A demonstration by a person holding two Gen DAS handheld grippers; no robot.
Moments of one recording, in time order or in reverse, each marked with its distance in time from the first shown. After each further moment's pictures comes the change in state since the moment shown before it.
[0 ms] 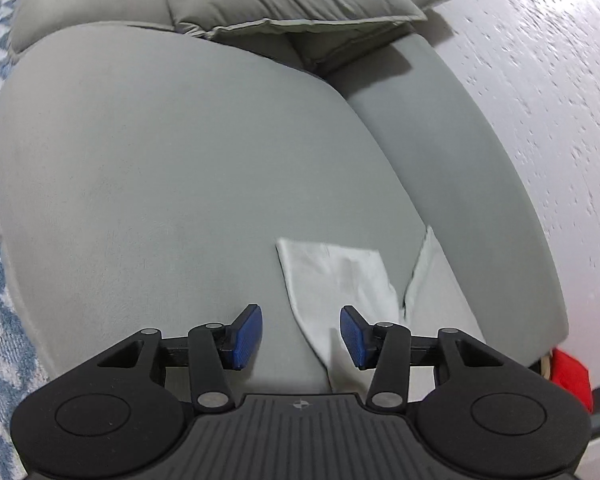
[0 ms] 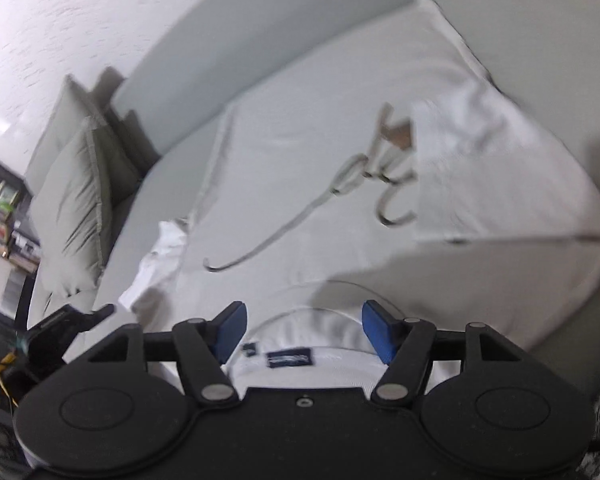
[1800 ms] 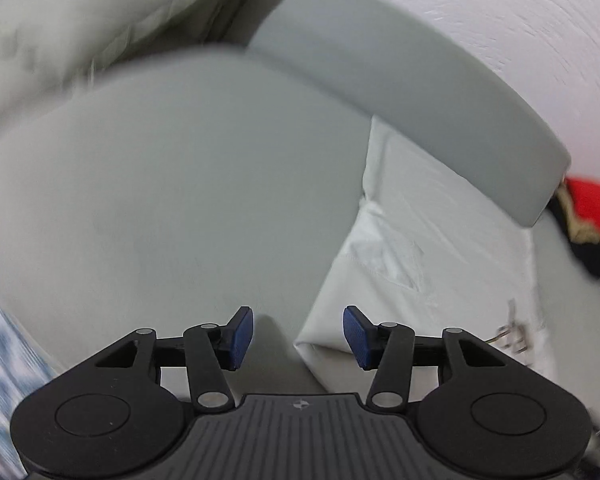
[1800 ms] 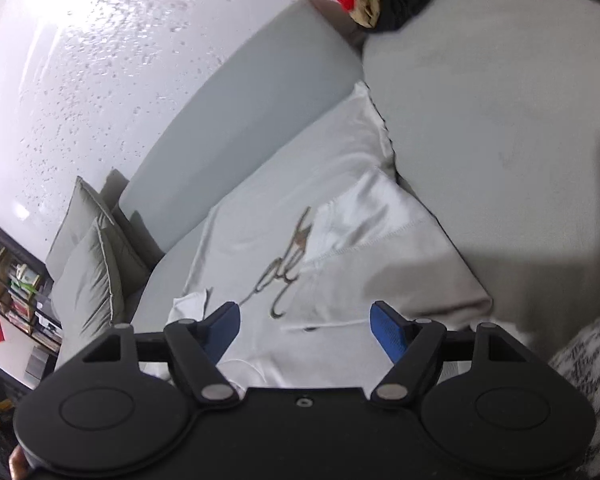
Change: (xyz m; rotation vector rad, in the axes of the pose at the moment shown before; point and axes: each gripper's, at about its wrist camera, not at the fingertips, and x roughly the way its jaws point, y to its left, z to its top) left arm -0.019 -0.069 -0.038 0.412 0.213 0.035; right arm -0.054 -0.100 0.008 0.075 -0.260 0.096
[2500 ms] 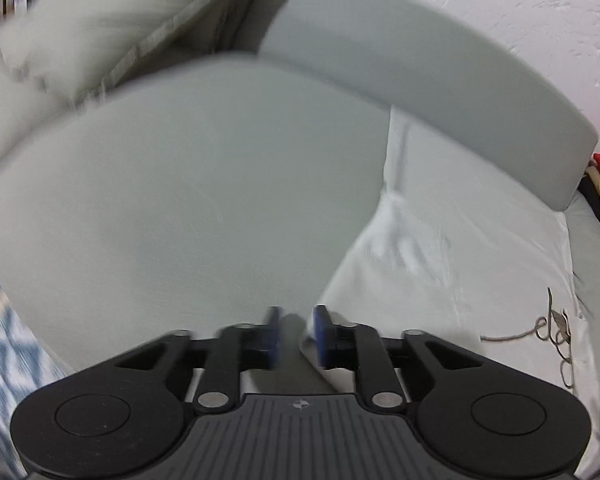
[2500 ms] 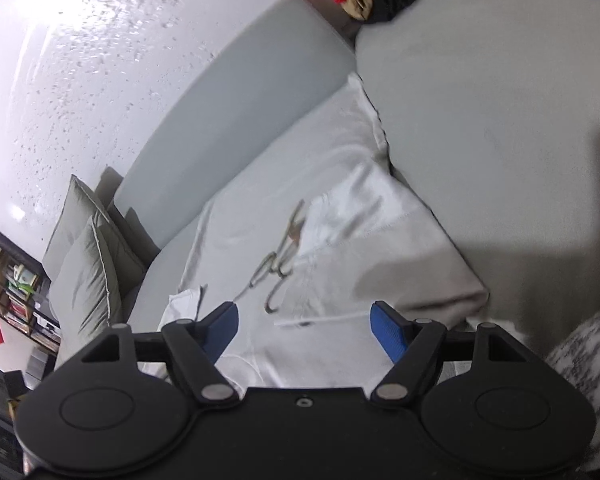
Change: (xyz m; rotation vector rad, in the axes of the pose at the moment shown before) left arm -0.008 -0.036 -0.019 0.207 -0.154 0.183; right arm -0.009 0.006 0.004 -0.035 -0.029 -0.019
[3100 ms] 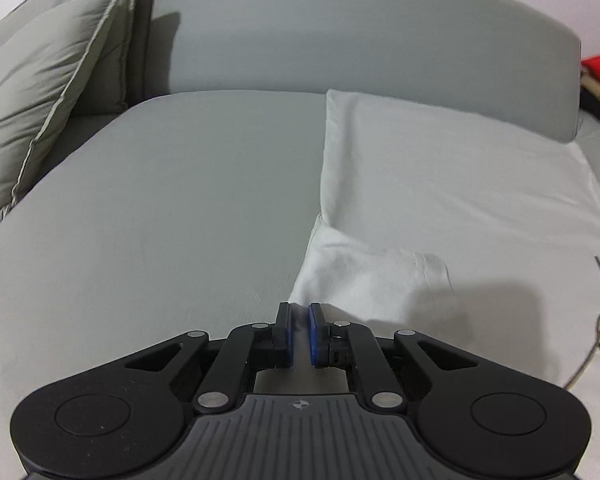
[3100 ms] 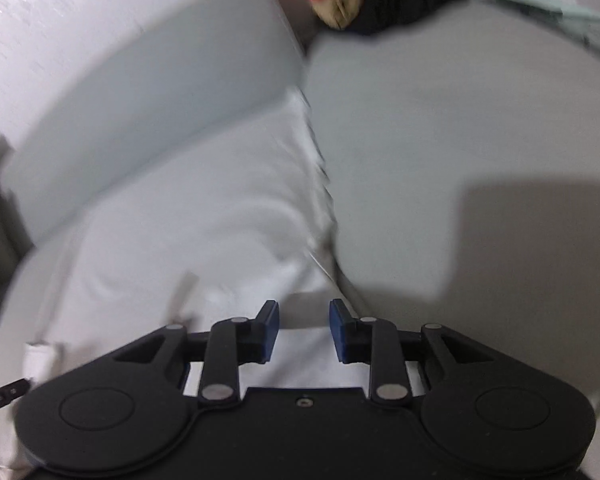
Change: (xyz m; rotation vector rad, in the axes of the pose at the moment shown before) left arm 0.103 -0.054 0.023 0.264 0.044 0.026; right arm 0.123 -0.008 0.065 -0.123 0.069 -0.390
